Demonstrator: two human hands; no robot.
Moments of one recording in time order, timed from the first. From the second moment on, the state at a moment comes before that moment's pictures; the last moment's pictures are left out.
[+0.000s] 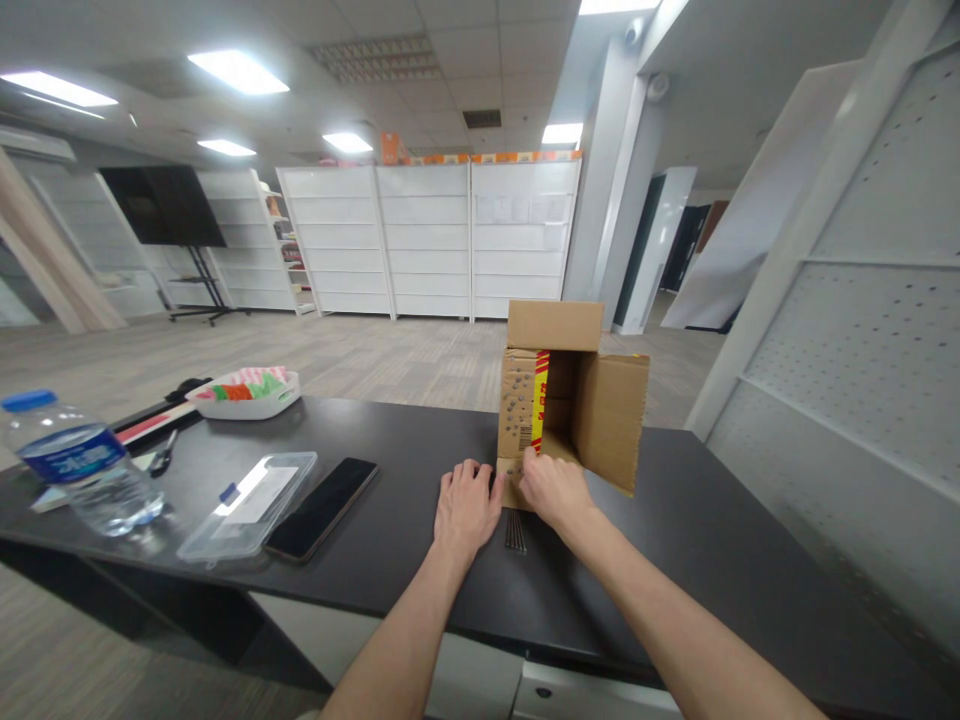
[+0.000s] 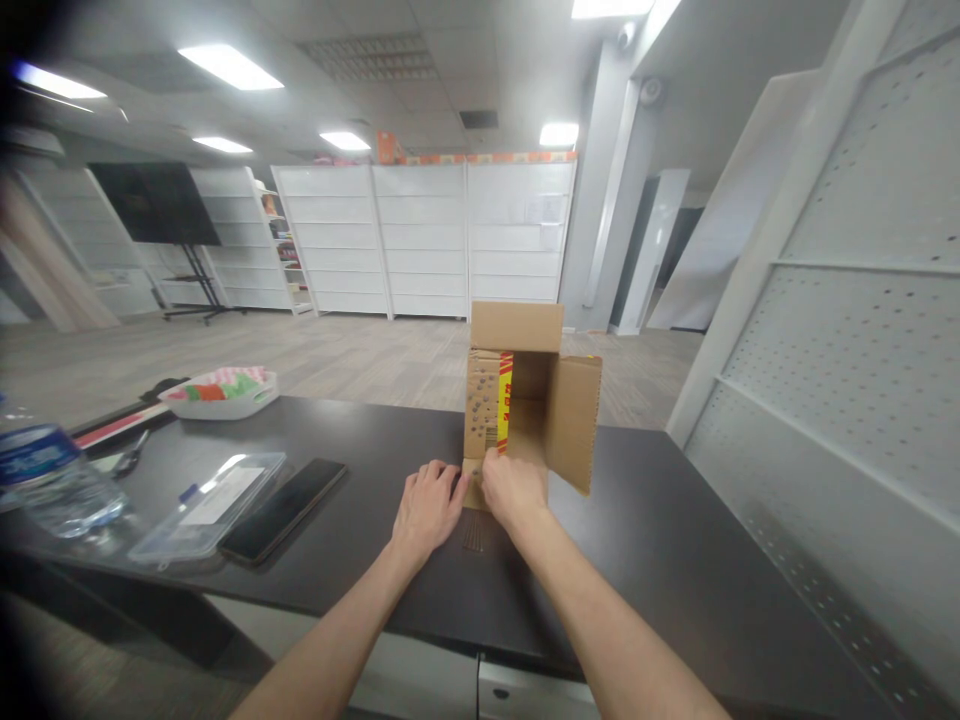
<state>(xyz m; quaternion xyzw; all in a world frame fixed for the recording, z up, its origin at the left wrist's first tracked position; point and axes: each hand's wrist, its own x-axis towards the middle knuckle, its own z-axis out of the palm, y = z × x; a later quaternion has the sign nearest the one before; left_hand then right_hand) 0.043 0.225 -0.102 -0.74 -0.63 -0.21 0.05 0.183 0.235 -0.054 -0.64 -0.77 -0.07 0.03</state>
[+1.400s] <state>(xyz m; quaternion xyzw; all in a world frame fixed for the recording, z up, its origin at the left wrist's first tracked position) 0.043 0.223 -0.101 -0.74 -0.63 -0.21 0.05 0.212 0.170 -0.107 -0.51 -0.81 -0.03 0.27</state>
